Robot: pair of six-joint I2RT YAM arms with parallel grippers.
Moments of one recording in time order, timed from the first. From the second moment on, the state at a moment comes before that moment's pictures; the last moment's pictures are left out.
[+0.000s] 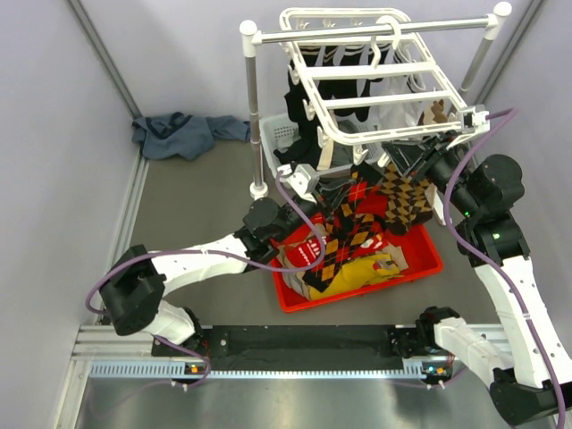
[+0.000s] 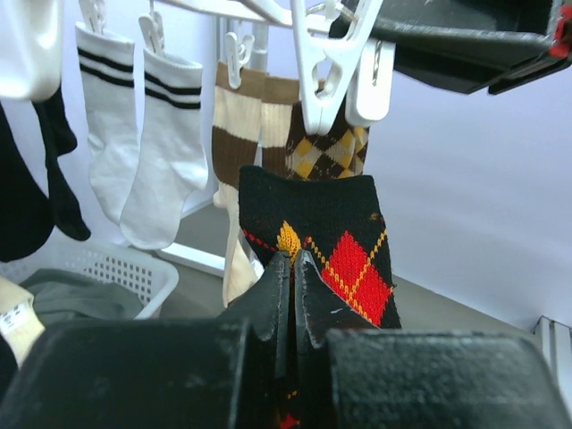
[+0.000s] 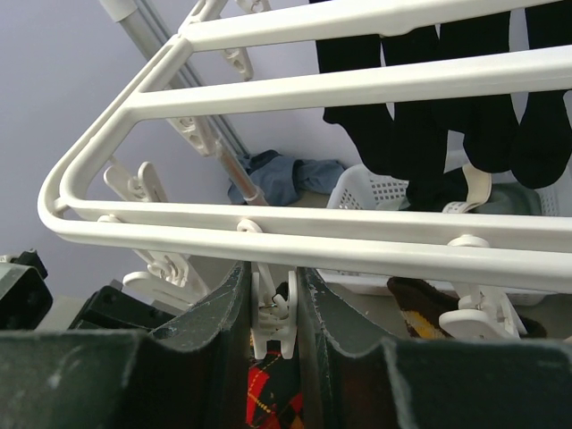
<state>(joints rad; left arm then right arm) -0.97 1.46 0.91 0.93 0.02 -0.12 0.23 0.87 1.13 -0.12 -0.35 0.48</state>
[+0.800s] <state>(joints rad) -0.97 1.47 0.98 0.99 0.10 -0.10 0.23 0.87 1.14 -0.14 -0.32 0.48</state>
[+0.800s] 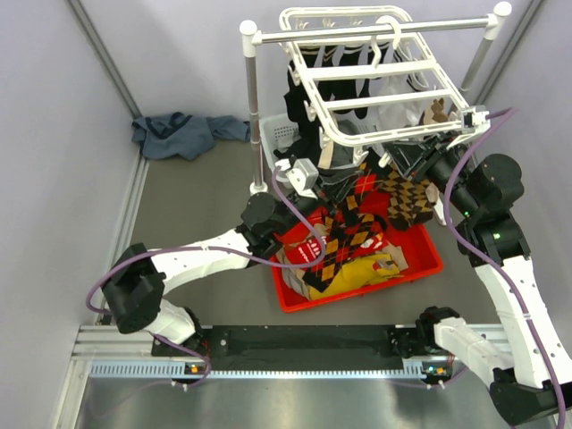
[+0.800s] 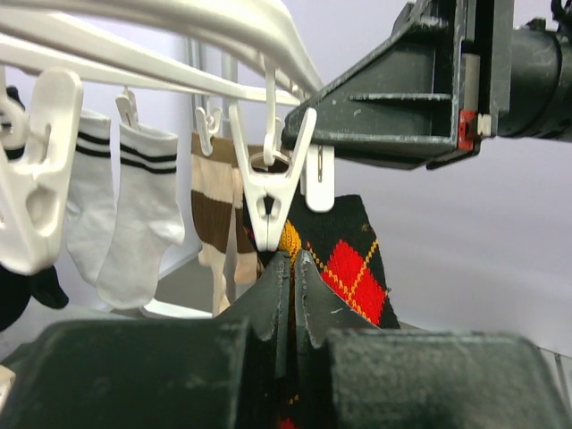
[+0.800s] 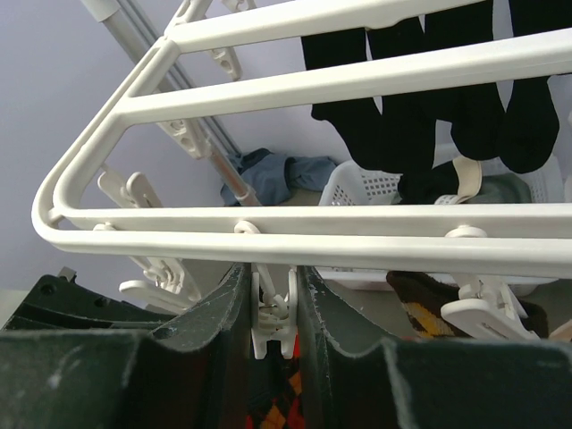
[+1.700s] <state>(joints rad) -0.97 1.56 1.08 1.00 0.13 -0.08 0.23 0.87 1.15 -0.13 -0.37 0.52</state>
